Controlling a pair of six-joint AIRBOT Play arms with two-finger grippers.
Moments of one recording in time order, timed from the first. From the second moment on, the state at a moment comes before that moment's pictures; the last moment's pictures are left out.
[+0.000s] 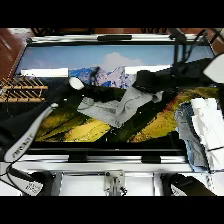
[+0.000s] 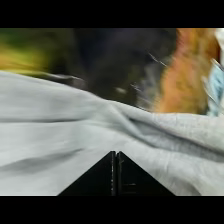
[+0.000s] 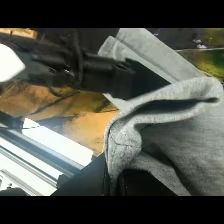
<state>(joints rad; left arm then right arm) -0.43 -1.70 1.47 0.76 -0.89 -1.47 0.32 -1.13 1.52 -1.10 1.30 1.74</state>
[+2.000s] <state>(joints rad) 0.02 -1.06 1.36 1.20 -1.18 -1.54 0.25 -1.55 1.06 -0.92 1.07 1.67</state>
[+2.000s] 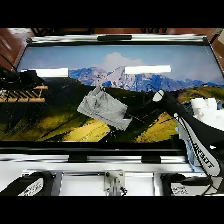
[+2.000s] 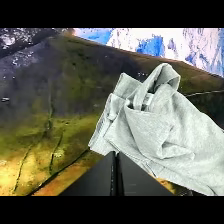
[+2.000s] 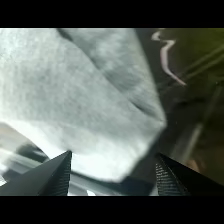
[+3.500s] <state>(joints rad) 0.02 -1.06 1.36 1.20 -1.18 -1.53 -0.62 -1.13 1.70 -1.40 1.44 1.51</state>
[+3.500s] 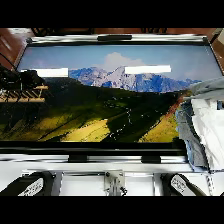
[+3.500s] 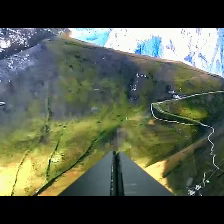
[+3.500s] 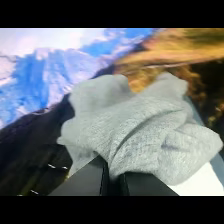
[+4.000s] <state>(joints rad) 0.02 -1.06 1.36 1.19 -1.15 -1.51 -0.71 -1.06 1.64 -1.70 1.79 1.54</state>
